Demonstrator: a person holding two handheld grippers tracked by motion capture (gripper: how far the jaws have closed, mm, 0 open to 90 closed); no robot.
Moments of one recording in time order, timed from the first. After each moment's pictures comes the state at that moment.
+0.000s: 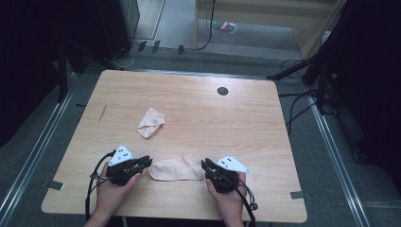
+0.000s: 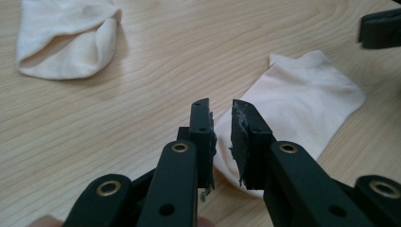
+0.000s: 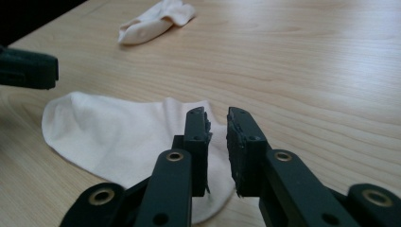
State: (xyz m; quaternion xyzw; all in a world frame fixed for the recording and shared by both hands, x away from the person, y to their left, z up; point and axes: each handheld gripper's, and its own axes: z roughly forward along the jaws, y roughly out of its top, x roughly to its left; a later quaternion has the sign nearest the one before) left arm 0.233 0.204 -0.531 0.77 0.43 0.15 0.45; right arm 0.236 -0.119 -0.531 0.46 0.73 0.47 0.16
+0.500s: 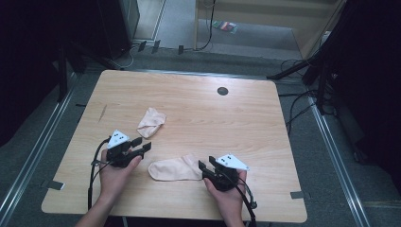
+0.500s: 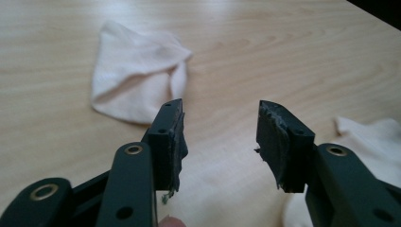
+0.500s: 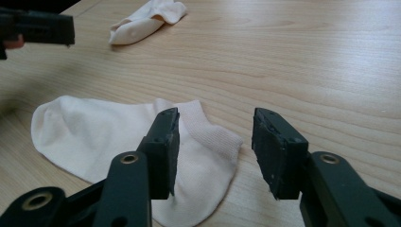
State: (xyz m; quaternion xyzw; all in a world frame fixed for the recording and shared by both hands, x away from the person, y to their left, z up) left arm 0.283 0.217 -0.528 0.71 0.50 0.19 0.46; right arm 0.242 -0.120 -0.533 0.47 0.73 0.47 0.16
